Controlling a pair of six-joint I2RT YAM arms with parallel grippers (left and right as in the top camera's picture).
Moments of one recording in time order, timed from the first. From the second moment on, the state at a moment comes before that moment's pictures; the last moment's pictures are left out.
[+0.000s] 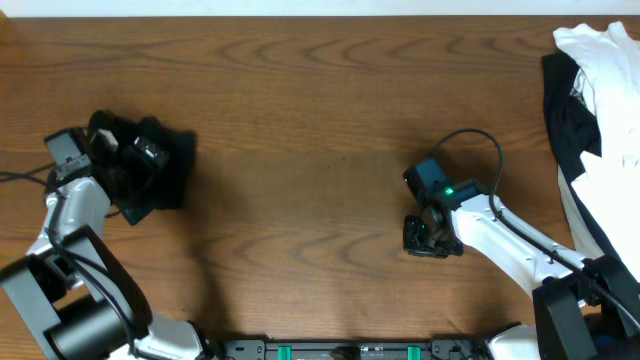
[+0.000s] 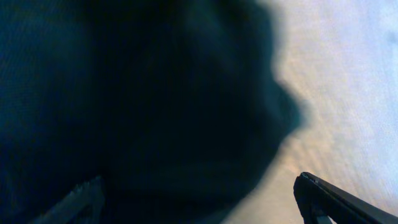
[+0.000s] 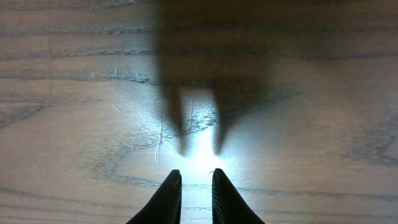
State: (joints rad) left arm 0.53 1.72 0.96 -0.39 0.43 -0.39; right arm 0.43 1.56 0.80 -0.83 -0.07 0.55
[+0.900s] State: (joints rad) left arm 0.62 1.76 0.99 -0.38 0.49 -0.41; right arm 0.43 1.56 0.80 -0.83 -0.07 0.55
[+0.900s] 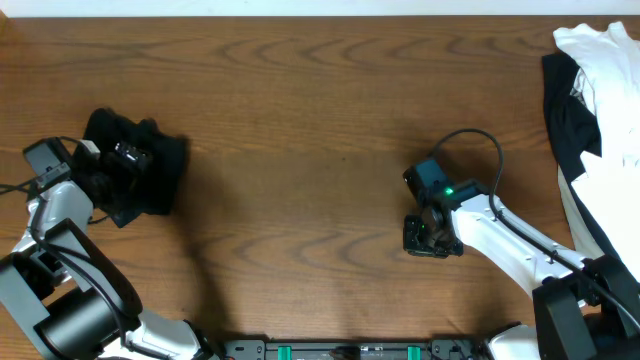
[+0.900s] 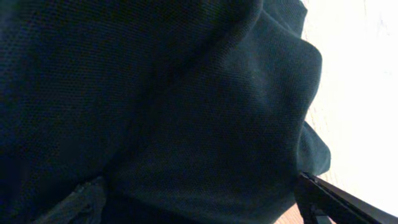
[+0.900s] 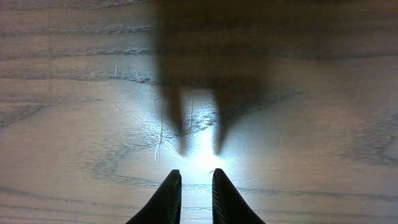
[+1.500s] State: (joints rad) left arm 0.36 1.35 0.99 -0.46 0.43 -0.26; right arm 0.40 1.54 0.88 -0.82 -0.06 0.48
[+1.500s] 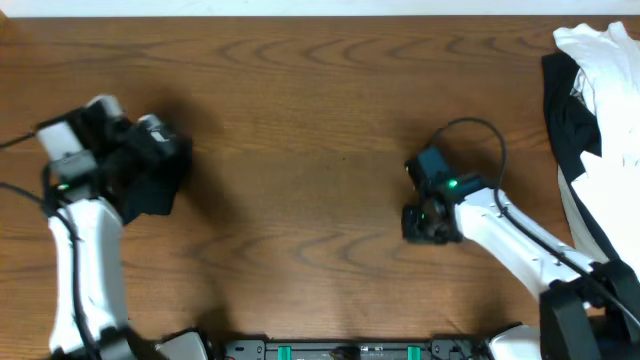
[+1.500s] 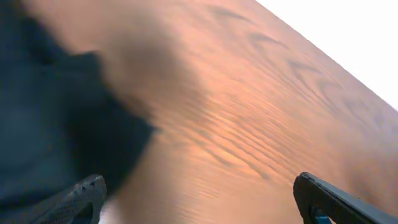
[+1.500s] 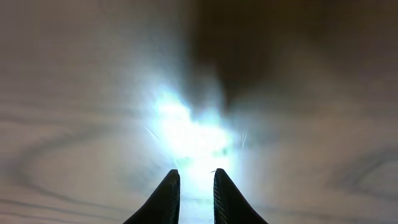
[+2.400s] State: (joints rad) left arm -0.27 1.08 0.97 -0.85 0.12 -0.14; right arm 0.19 1.15 1.05 -0.94 -0.01 0.33
